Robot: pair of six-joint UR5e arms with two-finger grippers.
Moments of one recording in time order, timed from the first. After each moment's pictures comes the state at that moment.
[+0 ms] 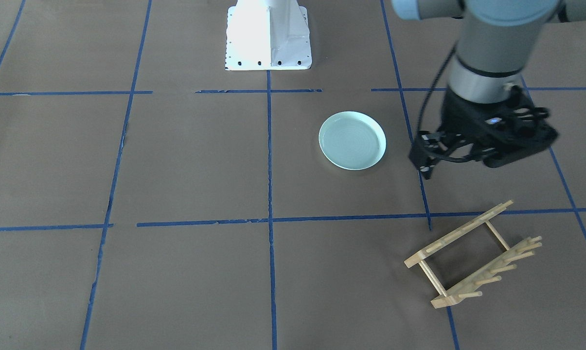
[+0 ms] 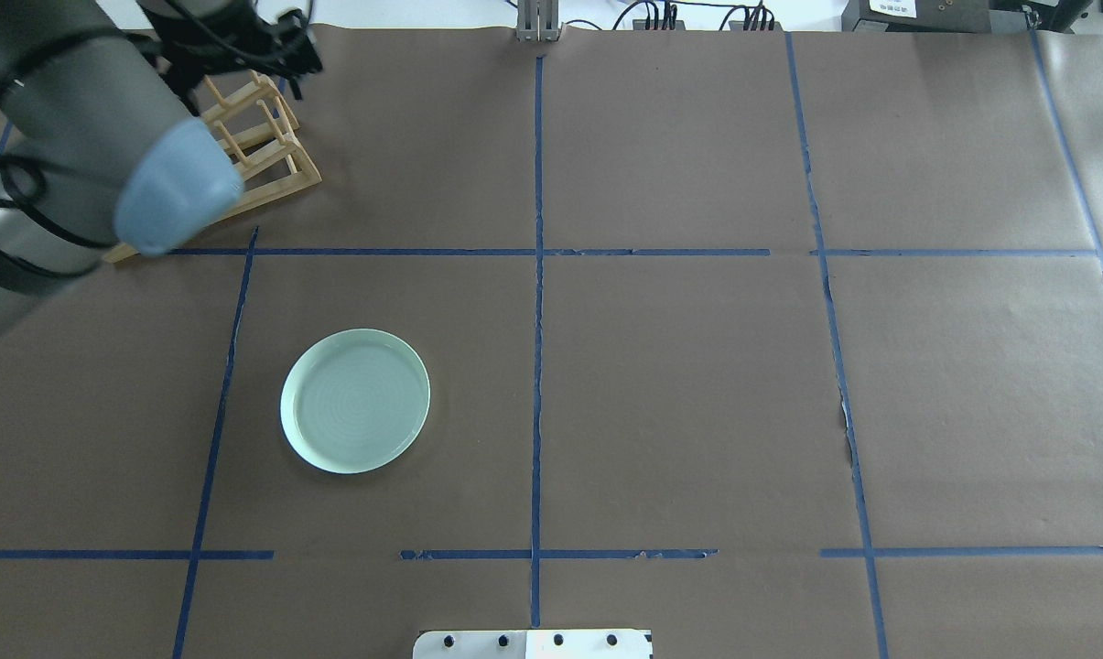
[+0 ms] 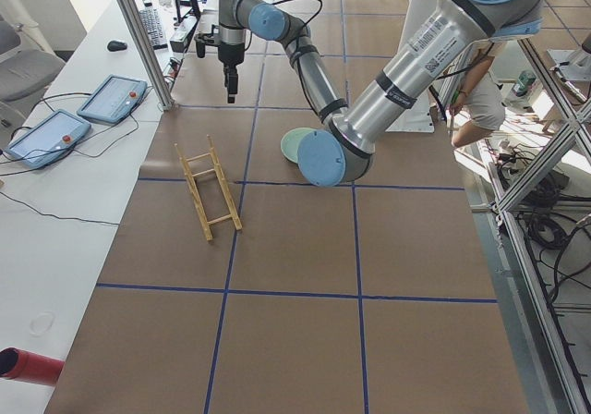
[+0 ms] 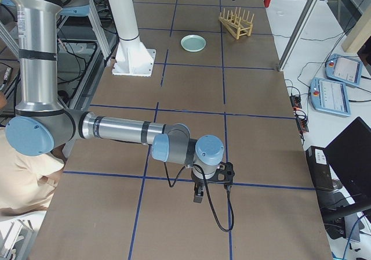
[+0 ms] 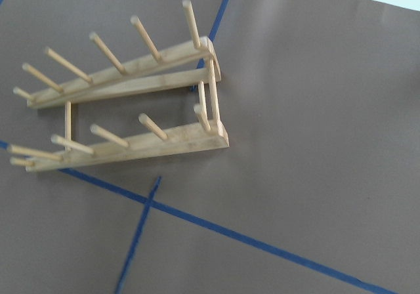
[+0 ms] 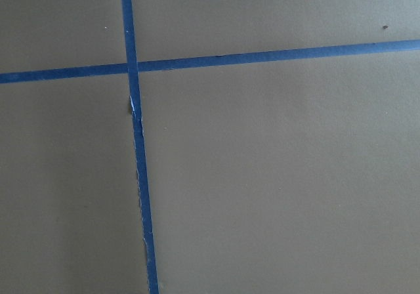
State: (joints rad) left arm -1.15 -2.28 -1.80 -1.13 -2.07 -0.81; right arm 1.62 -1.62 1.56 -1.62 2.32 -0.02
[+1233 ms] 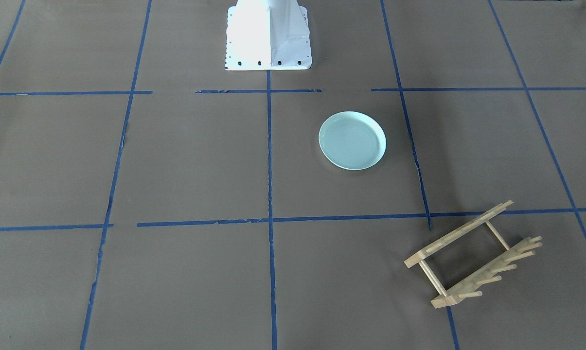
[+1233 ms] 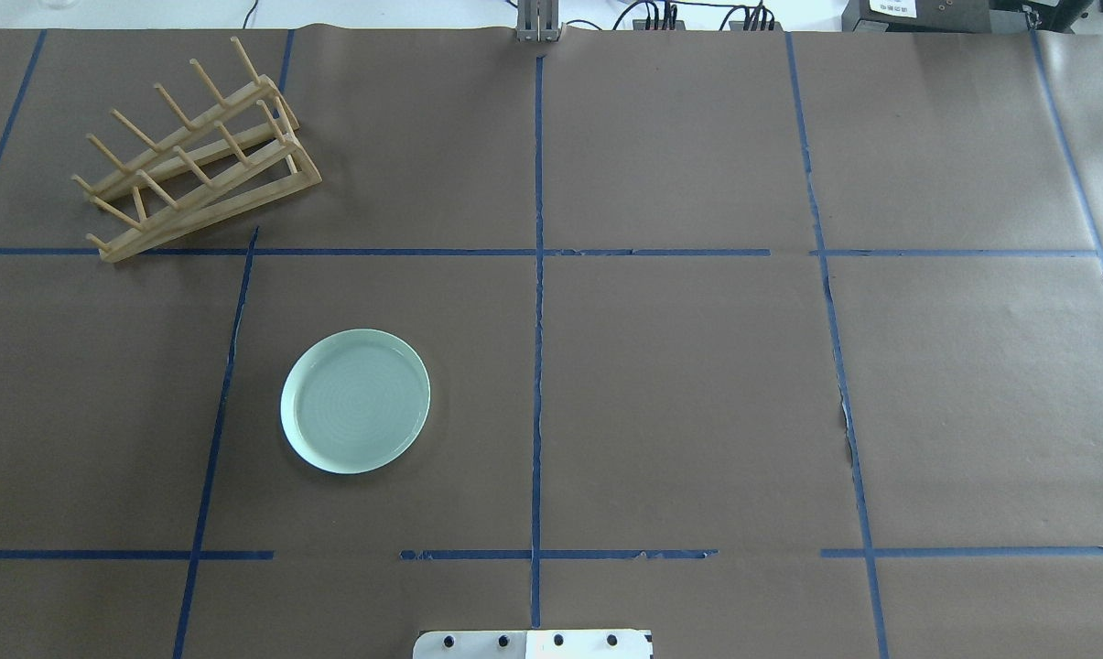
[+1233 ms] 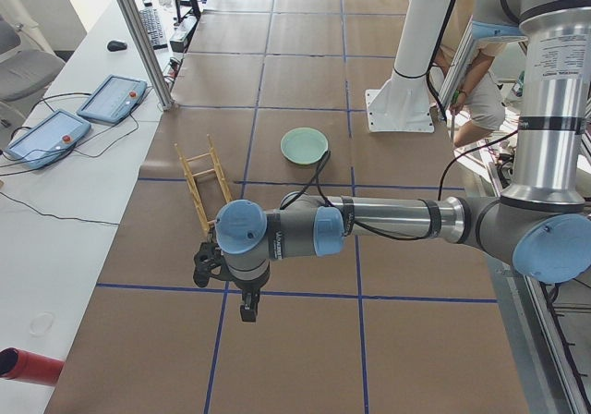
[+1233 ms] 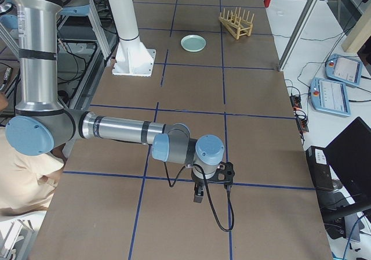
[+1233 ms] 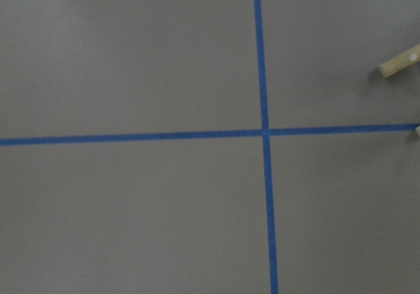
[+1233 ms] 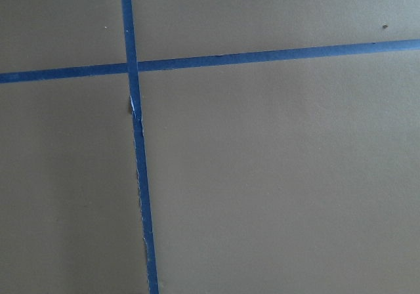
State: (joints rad) left arm -1.71 -1.55 -1.61 -1.47 -2.36 0.16; right arm 1.62 -1.62 1.56 -1.62 2.32 -0.02
